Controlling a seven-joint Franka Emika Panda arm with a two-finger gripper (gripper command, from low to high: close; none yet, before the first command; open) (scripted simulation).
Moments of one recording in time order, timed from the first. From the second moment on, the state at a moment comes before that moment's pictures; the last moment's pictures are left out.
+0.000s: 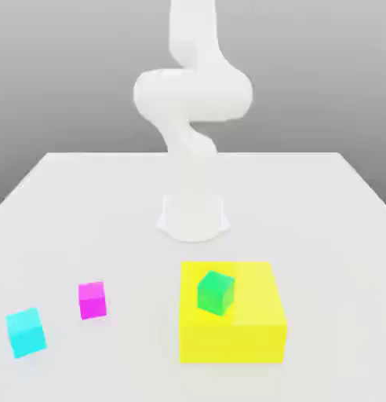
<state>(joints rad) -0.04 -0.71 -0.02 -2.32 0.00 2.34 0.84</state>
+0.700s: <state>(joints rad) -0.32 0.06 -0.21 -2.45 0.08 2.65 1.09</state>
